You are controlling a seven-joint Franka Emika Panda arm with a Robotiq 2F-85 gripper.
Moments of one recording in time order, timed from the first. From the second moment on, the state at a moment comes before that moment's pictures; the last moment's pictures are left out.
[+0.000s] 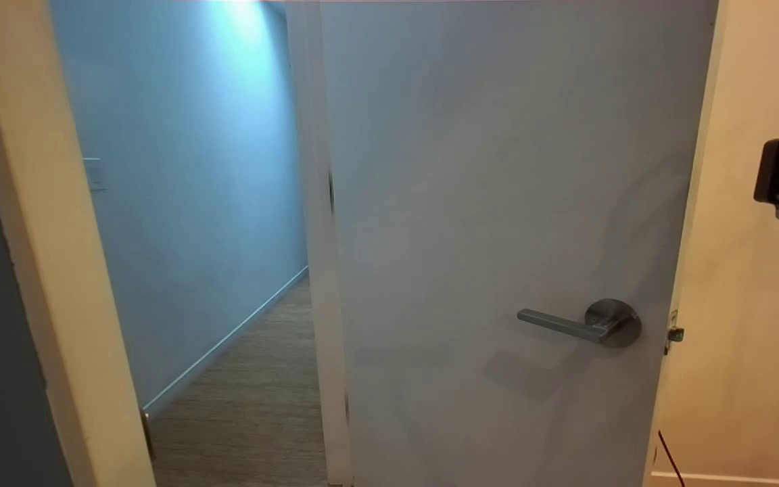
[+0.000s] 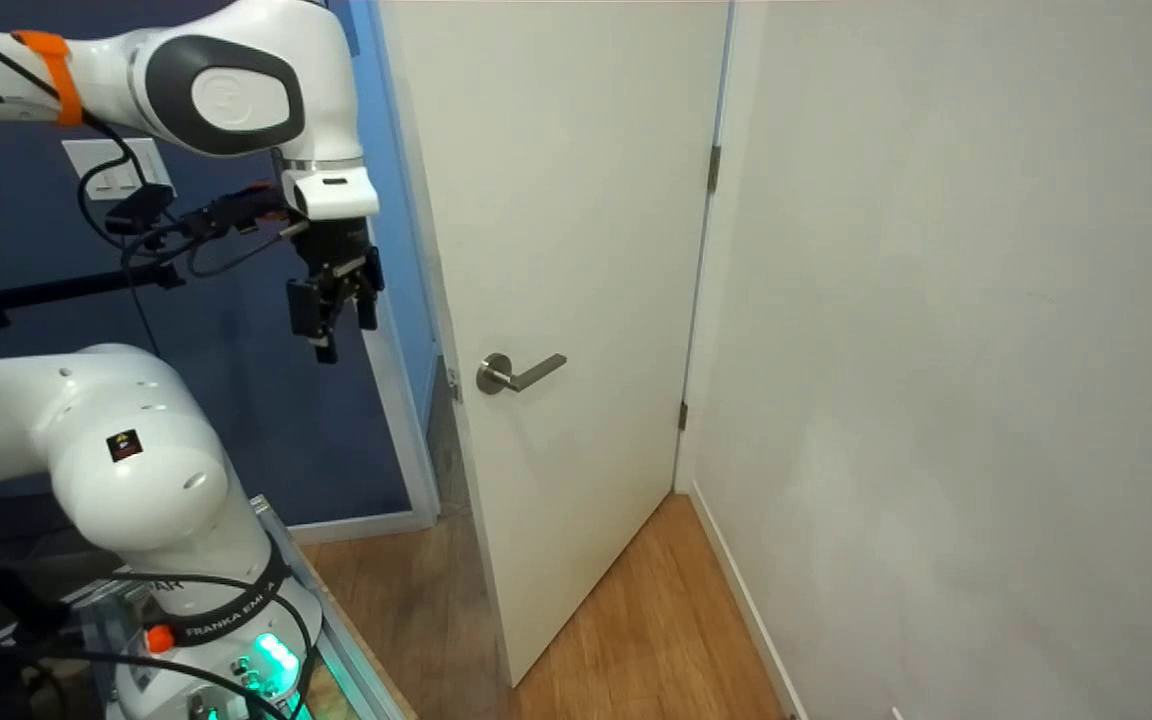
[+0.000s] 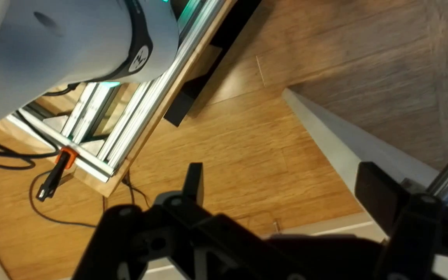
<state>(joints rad) -0.02 -1.04 0.14 -2.75 0.10 1.61 1.01</state>
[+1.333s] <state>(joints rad) 0.04 -0.98 0.43 -2.72 0.34 1.97 1.07</state>
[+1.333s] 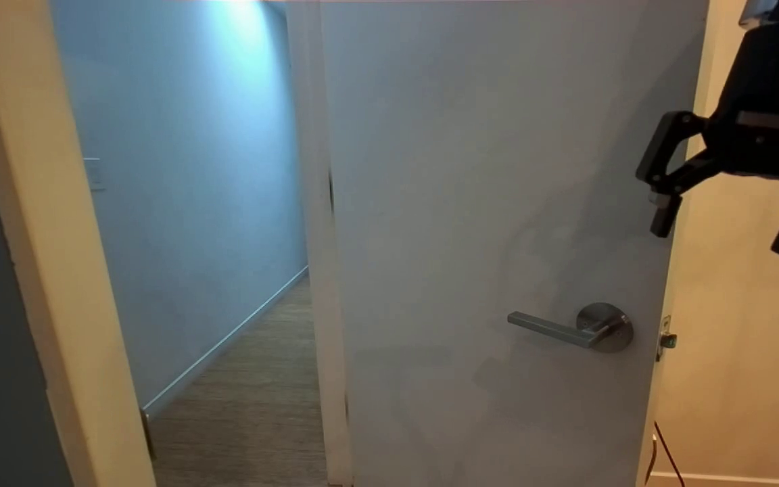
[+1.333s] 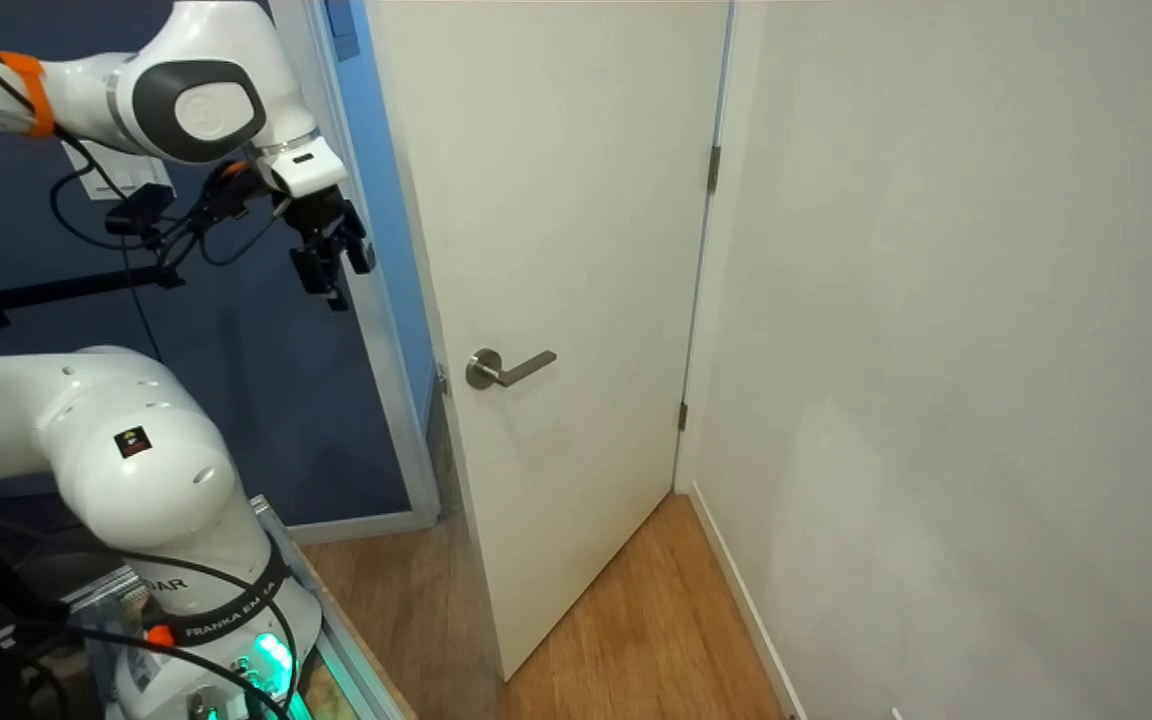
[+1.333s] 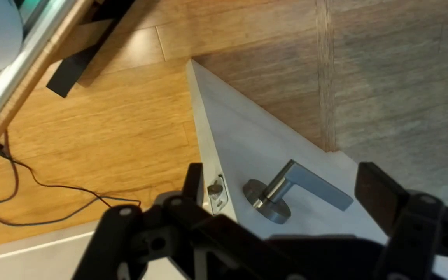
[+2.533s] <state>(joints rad) -0.16 -0.98 0.61 -2.73 -0.17 2.15 1.55</state>
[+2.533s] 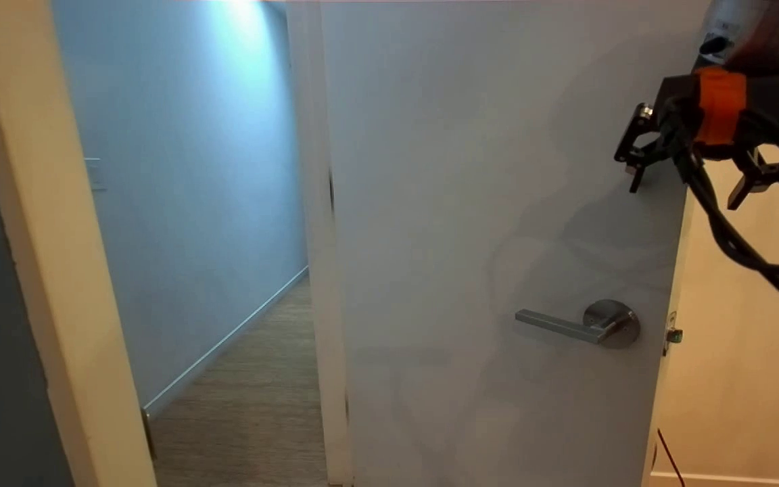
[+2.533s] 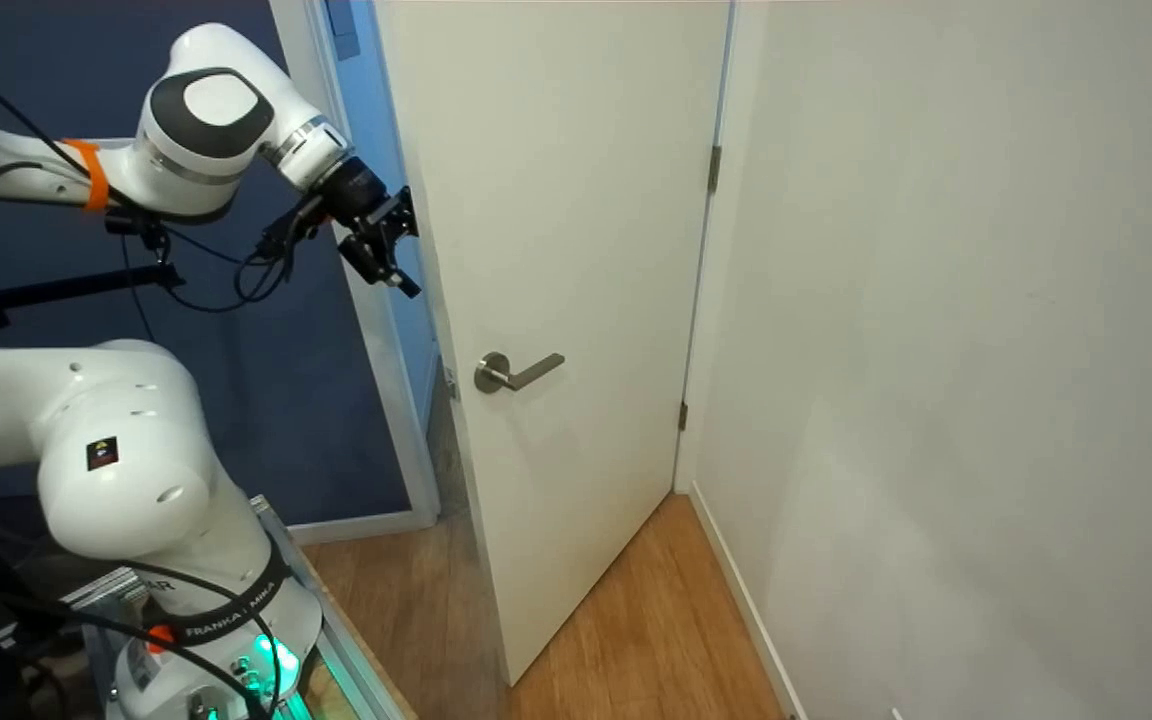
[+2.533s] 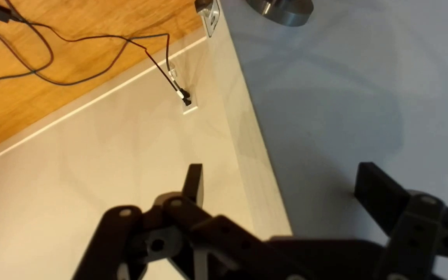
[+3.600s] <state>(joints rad) -0.53 -0.76 0.38 -2.80 -0.84 2.68 1.52</state>
